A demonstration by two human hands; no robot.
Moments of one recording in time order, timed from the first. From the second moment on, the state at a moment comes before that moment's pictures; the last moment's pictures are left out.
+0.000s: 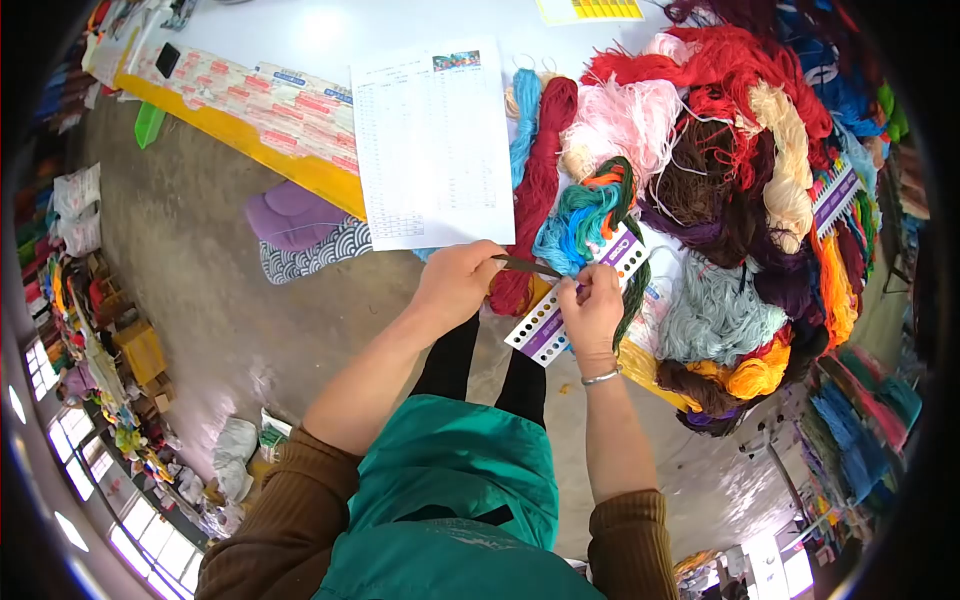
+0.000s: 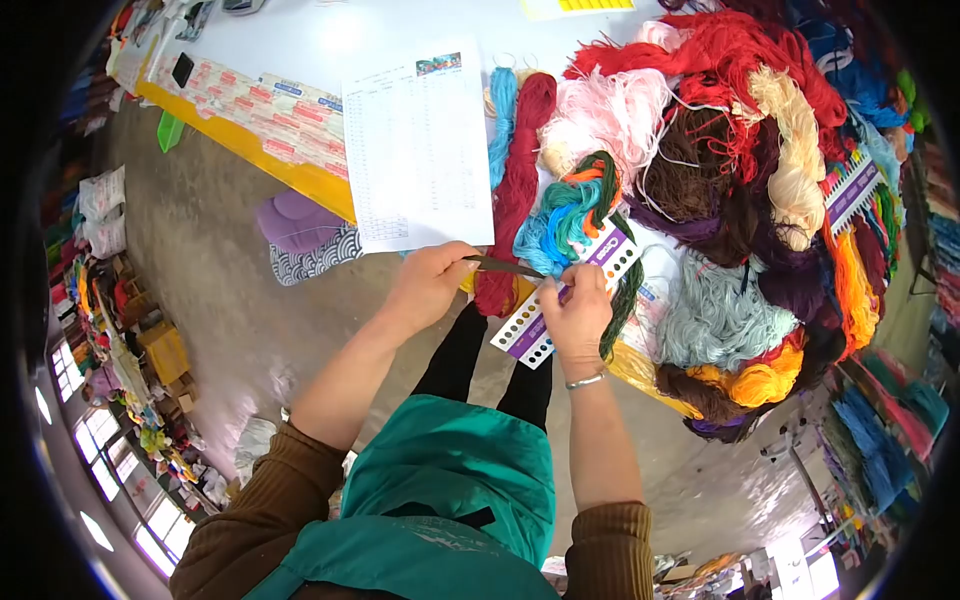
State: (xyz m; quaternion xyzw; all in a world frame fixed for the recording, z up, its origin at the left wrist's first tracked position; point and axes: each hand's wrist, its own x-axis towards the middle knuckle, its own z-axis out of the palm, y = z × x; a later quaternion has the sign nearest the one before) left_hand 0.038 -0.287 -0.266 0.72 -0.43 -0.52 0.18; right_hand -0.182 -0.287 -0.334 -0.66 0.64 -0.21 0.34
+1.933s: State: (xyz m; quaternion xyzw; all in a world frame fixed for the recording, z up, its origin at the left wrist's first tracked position) left_hand -0.288 -0.108 -0.061 0.41 -0.36 -0.79 0.29; right_hand -0.619 0.218 0.091 -0.20 0.56 -0.80 0.08
